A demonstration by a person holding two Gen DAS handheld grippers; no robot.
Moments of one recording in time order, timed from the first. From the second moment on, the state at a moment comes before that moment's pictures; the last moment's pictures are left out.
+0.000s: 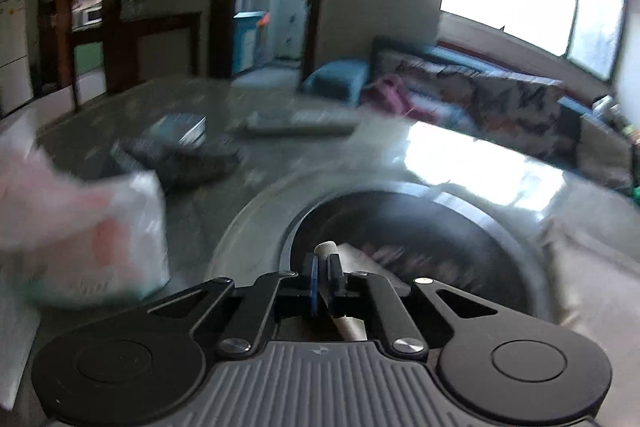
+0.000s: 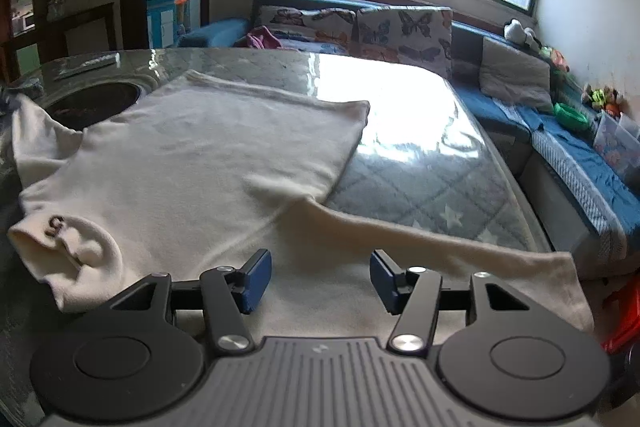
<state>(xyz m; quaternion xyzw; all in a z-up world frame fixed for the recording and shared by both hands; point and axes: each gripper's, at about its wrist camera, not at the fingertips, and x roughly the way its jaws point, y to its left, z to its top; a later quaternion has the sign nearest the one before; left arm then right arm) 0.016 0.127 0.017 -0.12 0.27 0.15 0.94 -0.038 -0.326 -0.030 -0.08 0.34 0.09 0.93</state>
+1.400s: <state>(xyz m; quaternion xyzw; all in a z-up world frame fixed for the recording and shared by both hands) 0.010 -0.044 -0.003 0.00 0.36 -0.16 0.92 -0.043 -0.328 -0.015 0.00 0.34 0.13 0.93</state>
